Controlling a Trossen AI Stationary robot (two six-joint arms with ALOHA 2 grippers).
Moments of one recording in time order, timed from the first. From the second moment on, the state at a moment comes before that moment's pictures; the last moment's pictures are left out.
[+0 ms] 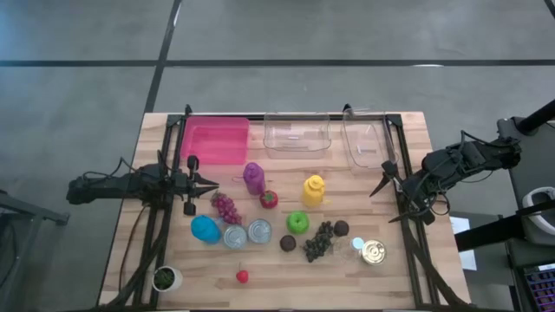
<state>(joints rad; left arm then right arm) 0.00 0.00 0.05 -0.12 -0.01 0.16 0.35 0.58 0.91 -0.81 -0.16 -0.11</state>
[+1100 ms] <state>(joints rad) 0.00 0.00 0.05 -0.12 -0.01 0.16 0.35 0.69 0.84 -0.64 -0.29 -0.02</state>
